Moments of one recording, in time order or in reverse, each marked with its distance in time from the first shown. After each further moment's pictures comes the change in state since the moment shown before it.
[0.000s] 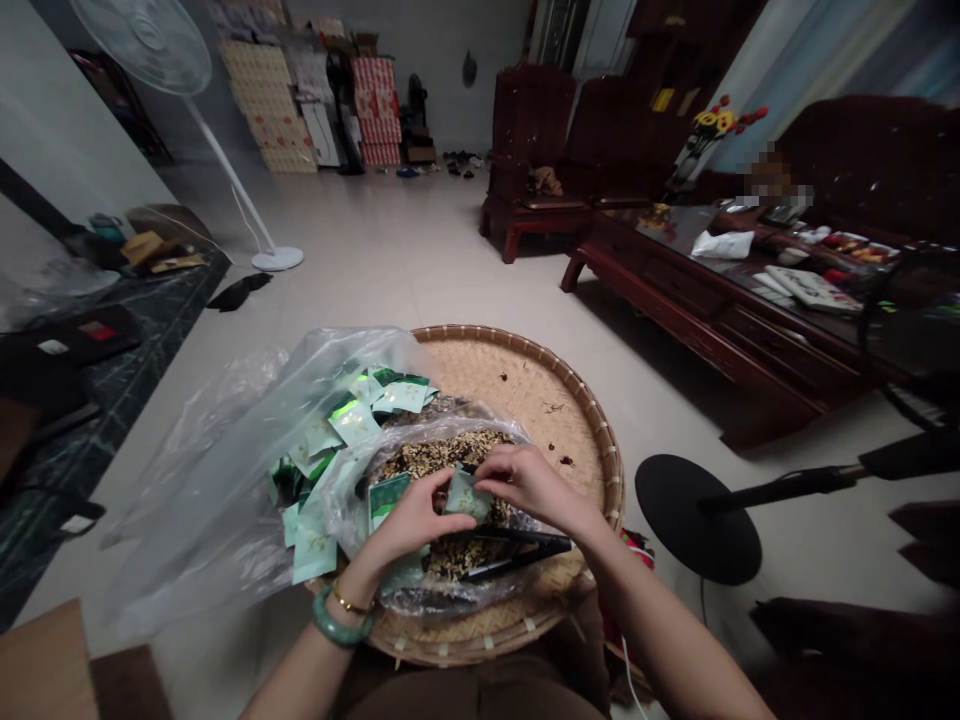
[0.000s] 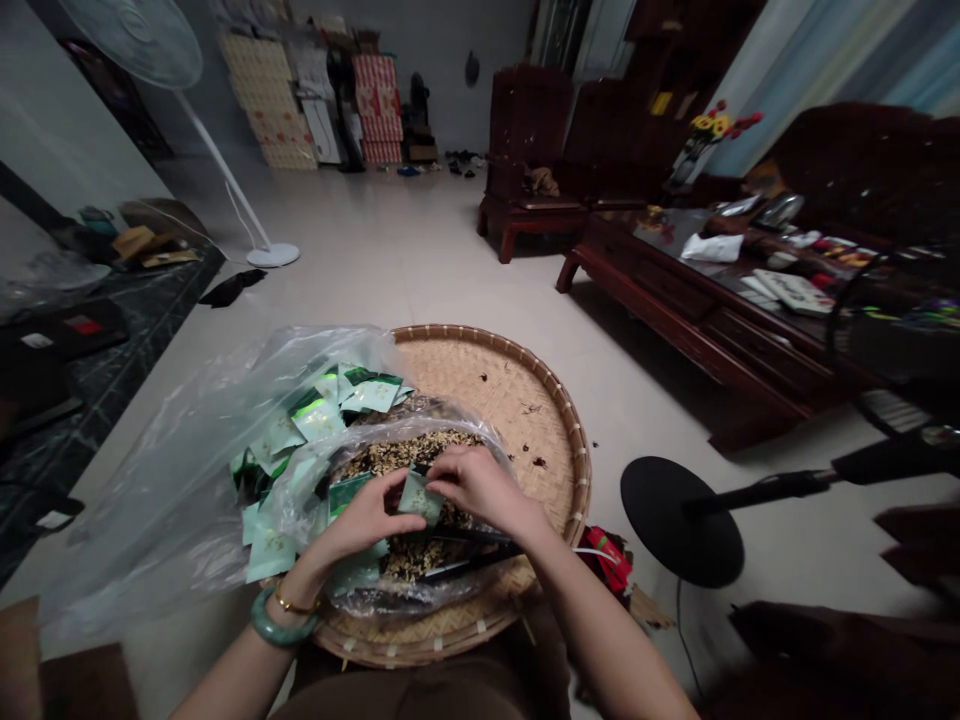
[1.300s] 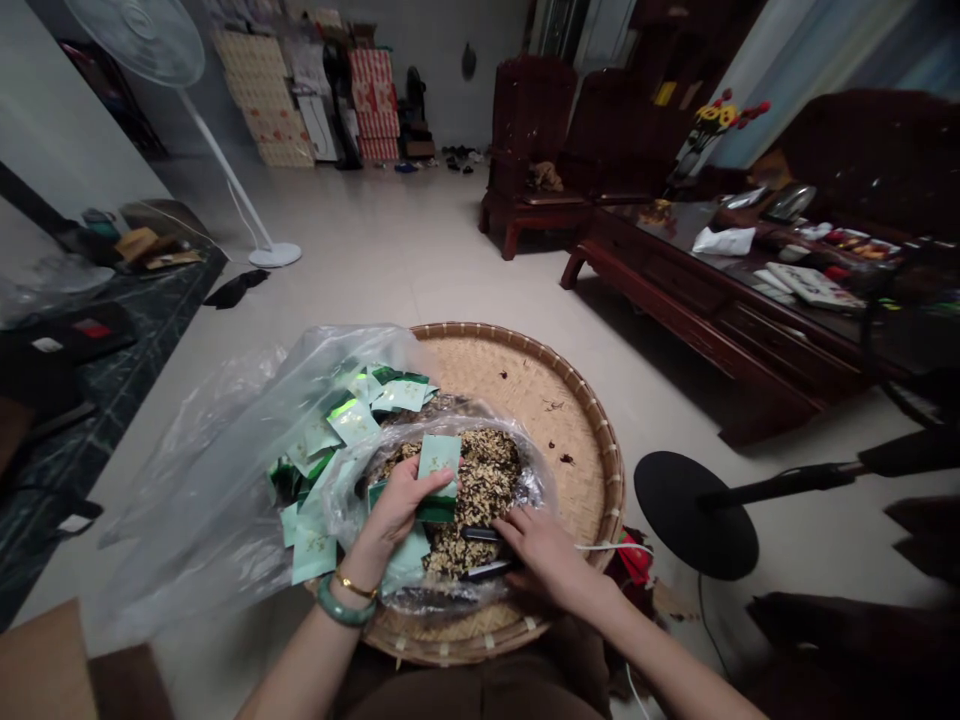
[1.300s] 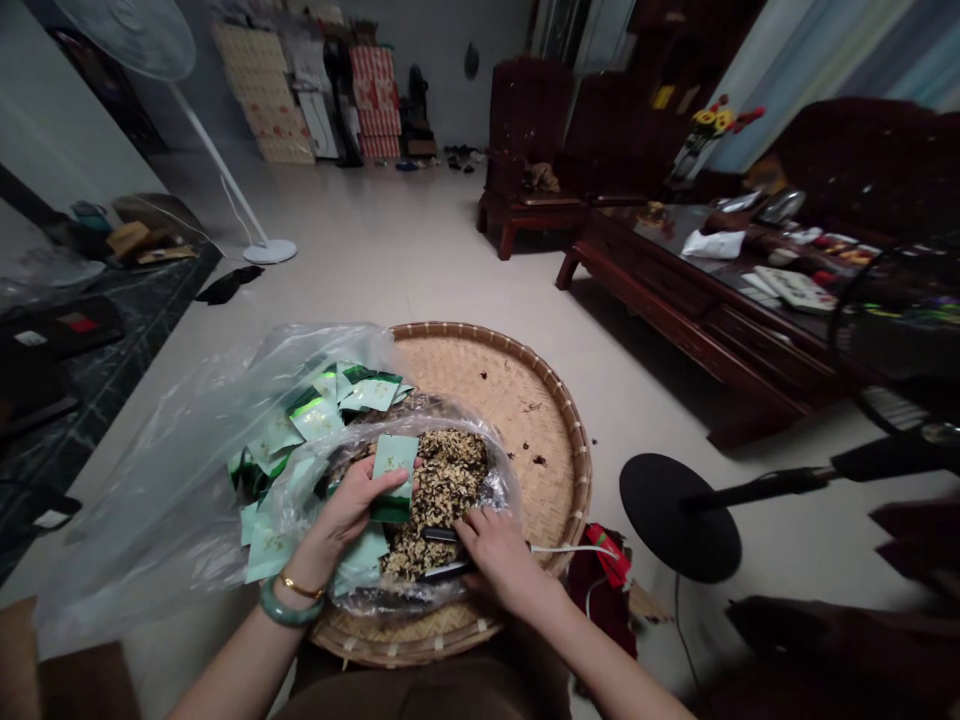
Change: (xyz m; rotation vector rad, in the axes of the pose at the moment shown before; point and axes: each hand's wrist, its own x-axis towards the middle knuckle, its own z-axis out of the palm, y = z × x) left_hand 0.009 -0.006 -0.003 -0.694 0.244 -0.244; right_hand -0.078 0.030 0.059 -0.493 -0.322 0.215
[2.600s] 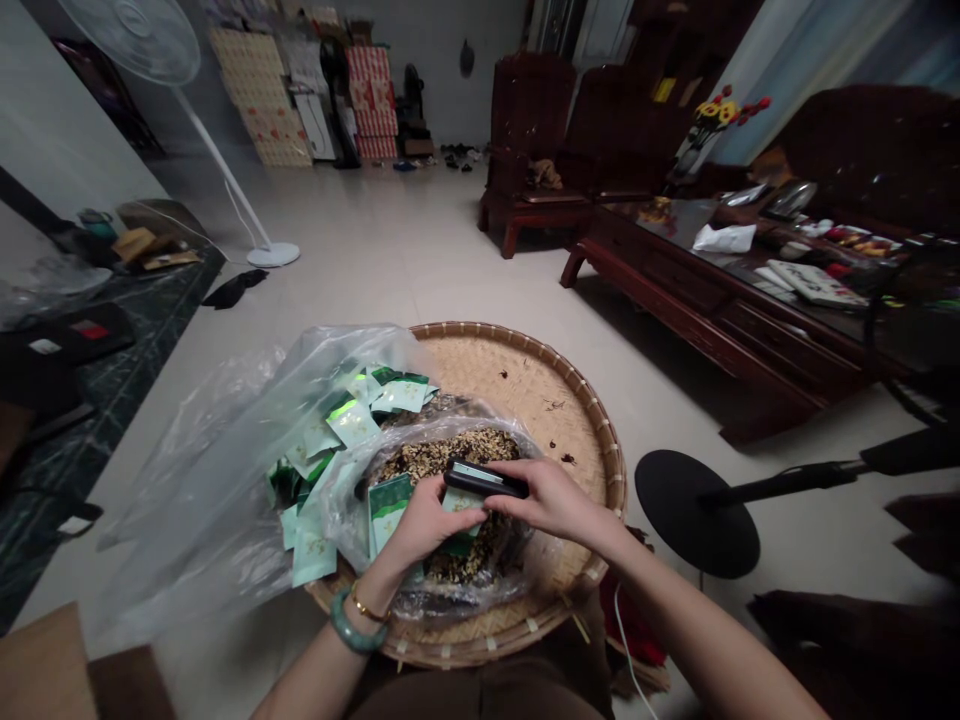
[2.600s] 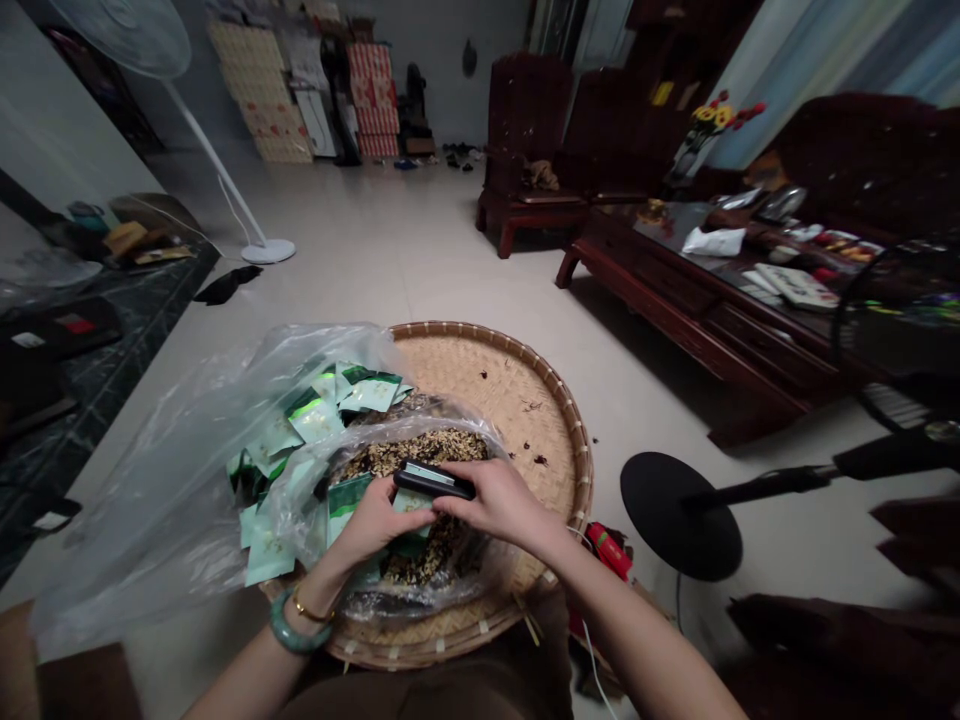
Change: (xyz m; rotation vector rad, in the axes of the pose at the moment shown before) left_hand -0.008 -0.015 0.015 0.552 -0.091 0.257; right_hand 0.029 -0.001 -0.086 0.516 0.212 -0.049
